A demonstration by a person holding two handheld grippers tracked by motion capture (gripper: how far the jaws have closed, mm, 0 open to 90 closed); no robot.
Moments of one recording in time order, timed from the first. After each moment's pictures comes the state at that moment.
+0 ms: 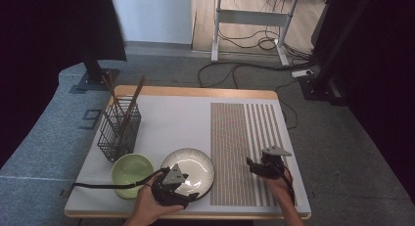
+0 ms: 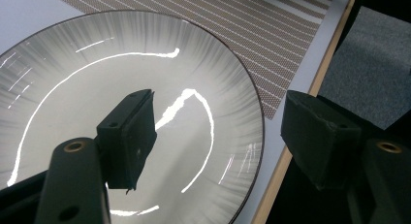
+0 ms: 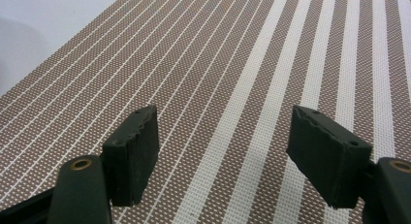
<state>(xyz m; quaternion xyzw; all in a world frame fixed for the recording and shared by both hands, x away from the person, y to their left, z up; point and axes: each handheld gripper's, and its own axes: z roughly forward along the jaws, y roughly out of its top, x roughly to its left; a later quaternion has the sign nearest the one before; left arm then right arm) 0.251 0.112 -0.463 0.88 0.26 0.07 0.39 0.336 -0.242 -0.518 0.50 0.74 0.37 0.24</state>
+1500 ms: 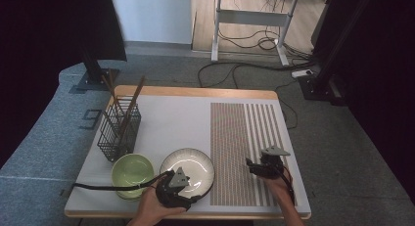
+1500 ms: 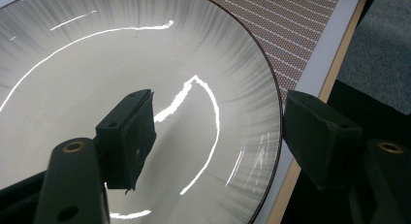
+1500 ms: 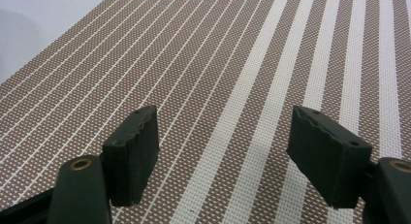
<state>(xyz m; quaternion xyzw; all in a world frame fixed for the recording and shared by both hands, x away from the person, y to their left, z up) 0.253 0.105 -0.483 0.89 0.25 0.08 0.36 0.338 -0.241 -0.521 0.50 0.75 0.36 0.23</state>
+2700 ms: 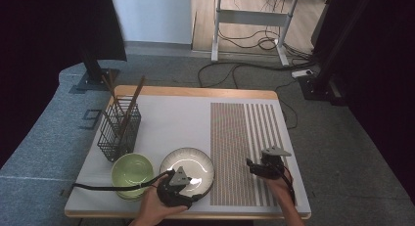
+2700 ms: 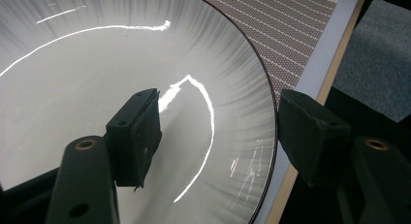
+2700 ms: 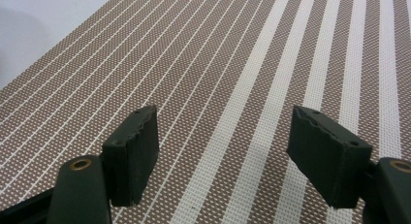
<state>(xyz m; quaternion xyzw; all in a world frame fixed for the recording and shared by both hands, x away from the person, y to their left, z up) 0.257 0.103 -0.486 0.89 0.26 0.07 0.37 0.336 -0.243 -0.520 0.50 0.75 0.37 0.23</state>
